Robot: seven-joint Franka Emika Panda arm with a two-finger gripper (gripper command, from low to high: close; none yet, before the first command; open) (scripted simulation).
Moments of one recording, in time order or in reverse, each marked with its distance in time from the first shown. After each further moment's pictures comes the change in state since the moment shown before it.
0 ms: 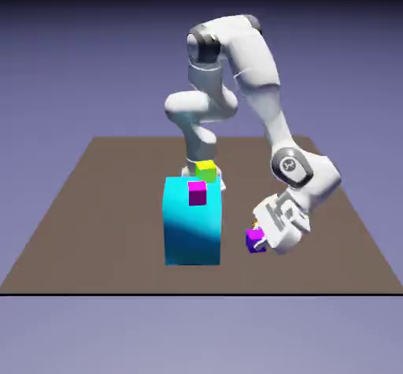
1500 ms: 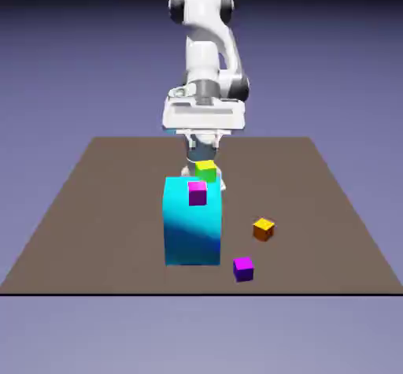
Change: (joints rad) arm -0.181 -0.828 -0.291 -0.570 0.836 1.088 0.379
